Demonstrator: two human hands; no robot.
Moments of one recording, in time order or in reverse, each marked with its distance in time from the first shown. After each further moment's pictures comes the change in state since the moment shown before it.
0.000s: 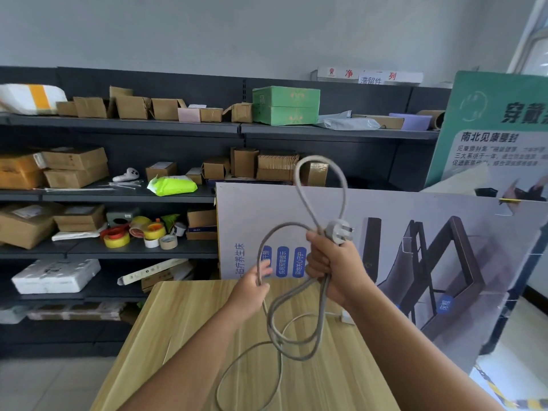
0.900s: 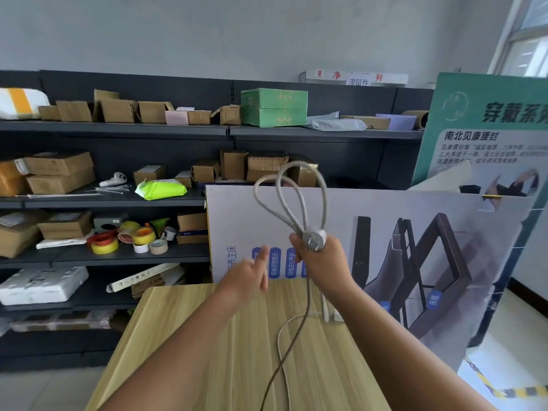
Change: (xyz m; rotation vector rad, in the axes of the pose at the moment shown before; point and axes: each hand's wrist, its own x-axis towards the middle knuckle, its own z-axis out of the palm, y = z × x) left_hand -0.013 0.051 -0.014 0.284 -0.001 0.031; right_hand -0.002 -0.002 0.004 -0.836 0.297 -0.156
